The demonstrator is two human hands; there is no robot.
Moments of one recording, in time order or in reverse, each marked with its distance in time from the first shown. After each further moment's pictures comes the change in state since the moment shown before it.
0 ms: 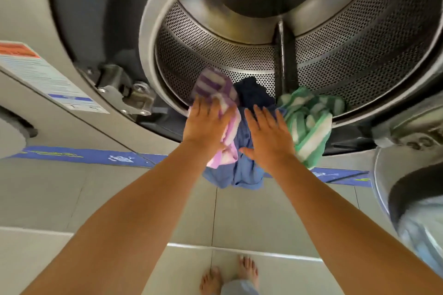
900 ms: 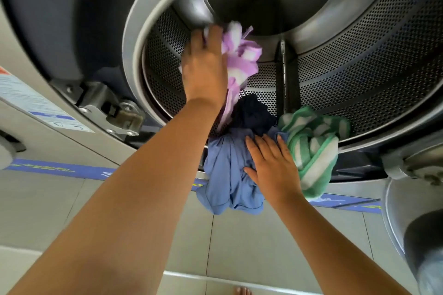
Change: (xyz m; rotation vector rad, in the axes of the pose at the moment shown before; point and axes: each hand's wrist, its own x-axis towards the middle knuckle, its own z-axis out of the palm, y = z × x) left_hand 0.090 -0.034 -0.077 -0.446 0.822 -0.435; right_hand -0.010 0.015 0.039 -0.044 0.268 -0.053
